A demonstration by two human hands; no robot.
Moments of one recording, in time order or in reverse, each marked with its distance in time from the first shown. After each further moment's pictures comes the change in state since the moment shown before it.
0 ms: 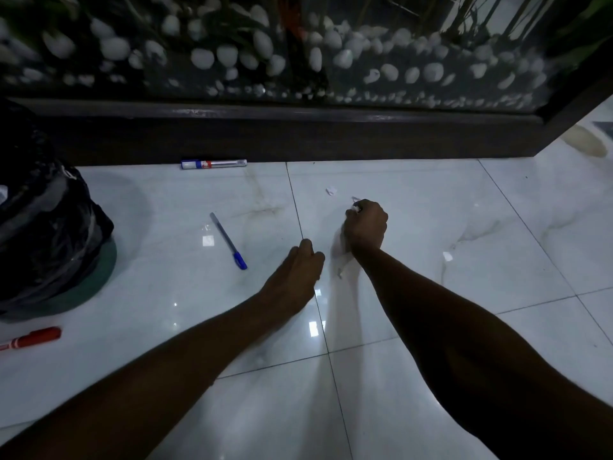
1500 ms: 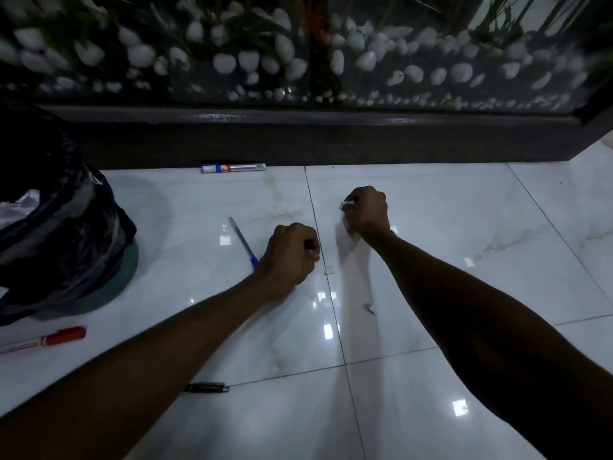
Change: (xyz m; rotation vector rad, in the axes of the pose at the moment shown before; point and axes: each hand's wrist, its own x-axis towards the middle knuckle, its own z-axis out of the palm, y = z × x) left_hand 0.017 -0.022 -0.056 -0.303 0.173 -0.239; right_hand 0.027 -0.032 0.014 -0.141 -0.269 -0.245
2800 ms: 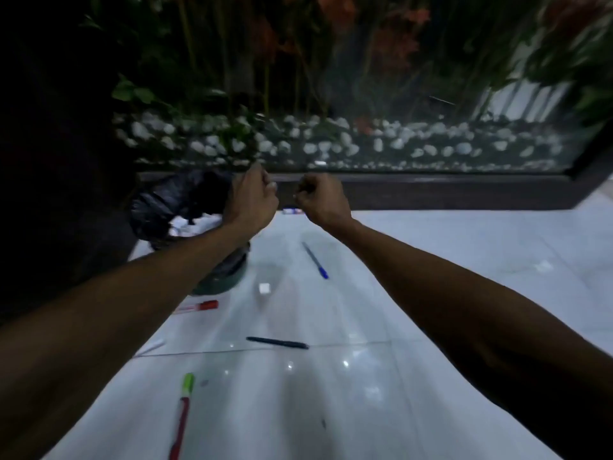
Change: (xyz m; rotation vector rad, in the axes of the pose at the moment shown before) left_hand -0.092 0.047 -0.245 0.239 0.589 -0.129; right_hand -0.162 -0.254 -0.052 0.202 -0.020 -0.405
